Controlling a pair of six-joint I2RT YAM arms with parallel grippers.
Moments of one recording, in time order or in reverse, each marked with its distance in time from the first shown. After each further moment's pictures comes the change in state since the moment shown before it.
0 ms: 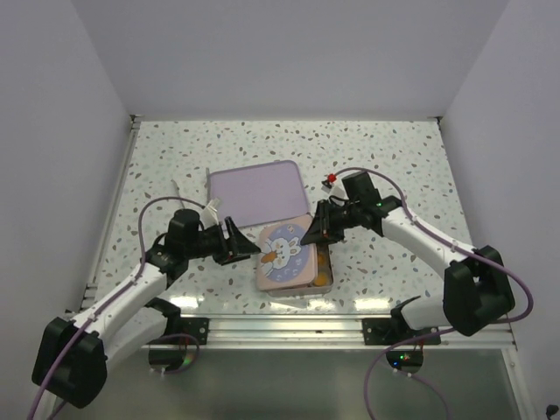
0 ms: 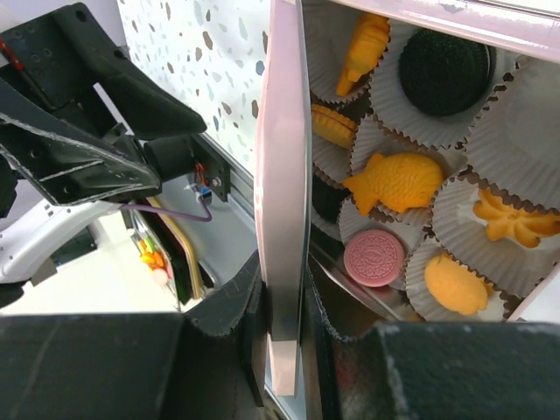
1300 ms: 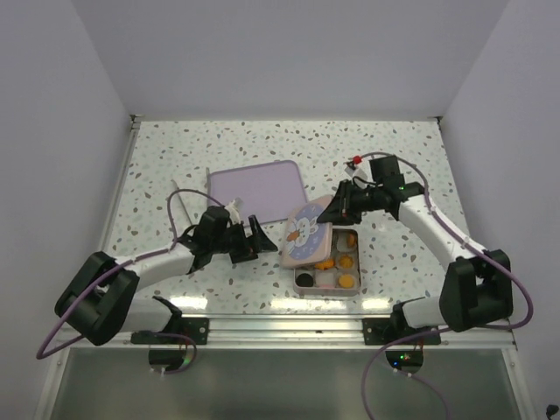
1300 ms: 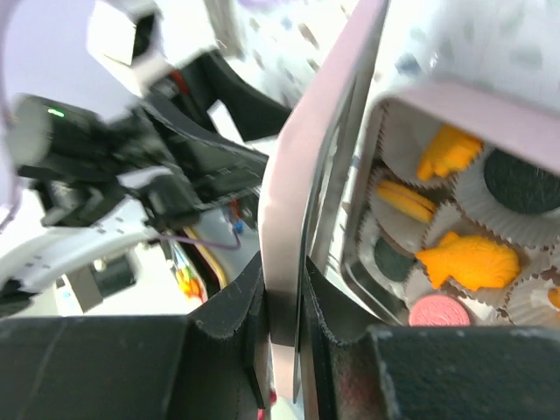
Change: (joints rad) left arm -0.163 0.423 0.045 0.244 -0.220 0.018; right arm -0.200 0.015 0.076 -0.090 -0.110 -0.056
